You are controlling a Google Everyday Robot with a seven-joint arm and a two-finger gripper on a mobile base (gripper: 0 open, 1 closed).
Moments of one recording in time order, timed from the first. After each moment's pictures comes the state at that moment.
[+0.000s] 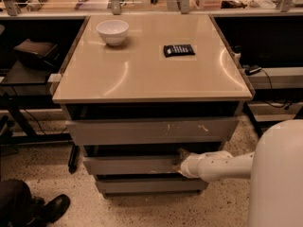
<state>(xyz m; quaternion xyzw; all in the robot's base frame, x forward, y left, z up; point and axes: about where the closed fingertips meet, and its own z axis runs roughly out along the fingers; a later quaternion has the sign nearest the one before) 0.576 -0.118 0.397 -0.58 0.75 0.02 0.32</state>
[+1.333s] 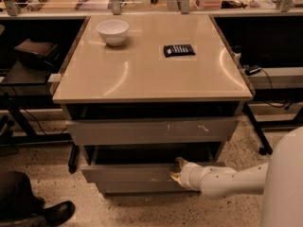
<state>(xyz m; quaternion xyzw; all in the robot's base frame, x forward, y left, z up) 0.527 -0.108 0.406 -0.54 0.76 0.04 0.36</state>
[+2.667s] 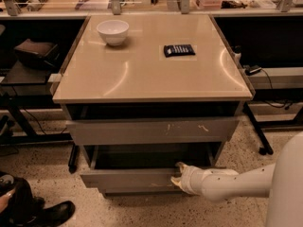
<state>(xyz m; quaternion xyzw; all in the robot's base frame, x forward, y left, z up) 0.511 -0.106 0.411 -0.55 0.76 0.05 0.34</state>
